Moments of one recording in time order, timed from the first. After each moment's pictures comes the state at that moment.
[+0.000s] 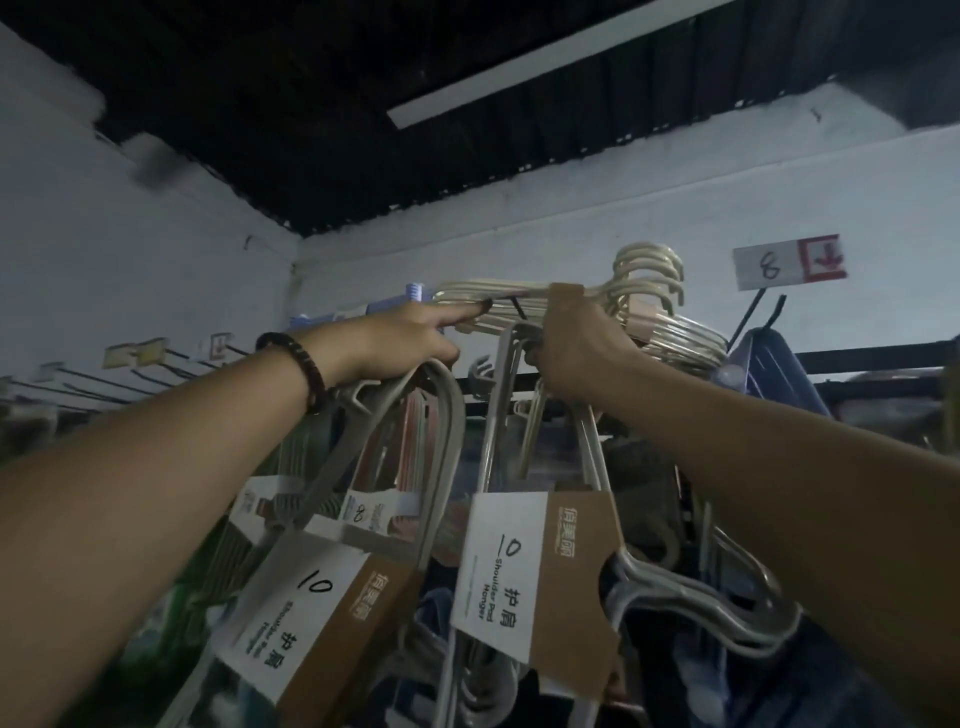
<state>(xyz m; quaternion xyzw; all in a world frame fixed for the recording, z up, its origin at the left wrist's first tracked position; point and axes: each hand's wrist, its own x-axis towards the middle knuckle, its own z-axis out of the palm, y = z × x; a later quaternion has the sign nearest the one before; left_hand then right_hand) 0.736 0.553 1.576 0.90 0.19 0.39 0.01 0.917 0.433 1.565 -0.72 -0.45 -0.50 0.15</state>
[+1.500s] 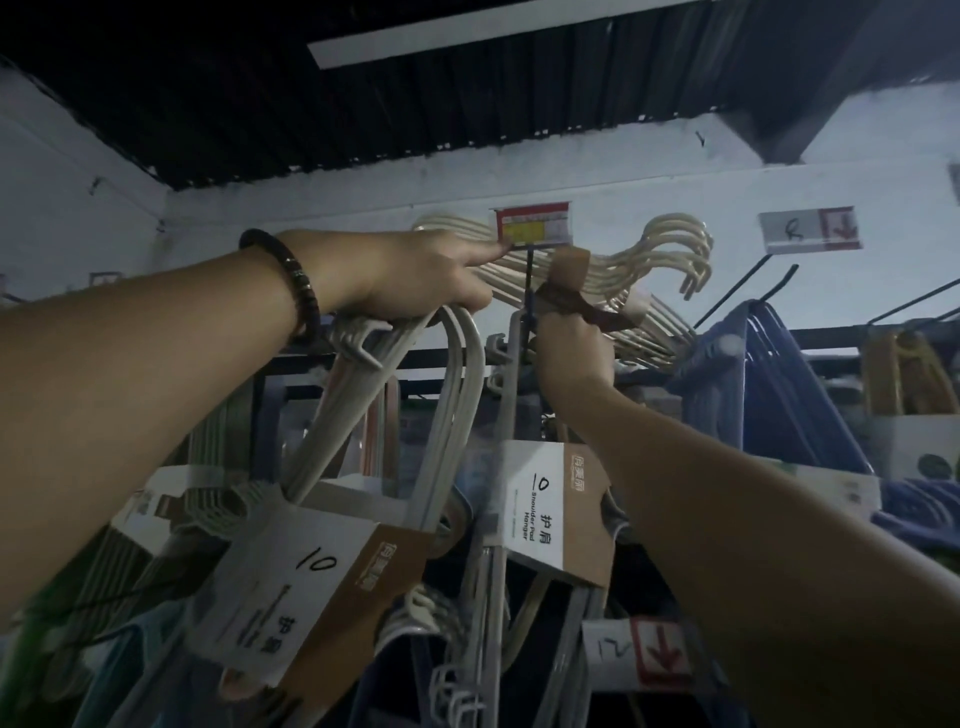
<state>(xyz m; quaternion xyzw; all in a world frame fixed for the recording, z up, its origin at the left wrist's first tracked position) 0.735 0.572 1.587 0.93 0.08 0.36 -0.06 0.963 0.528 1.535 -0.75 -0.30 -0.53 0.27</state>
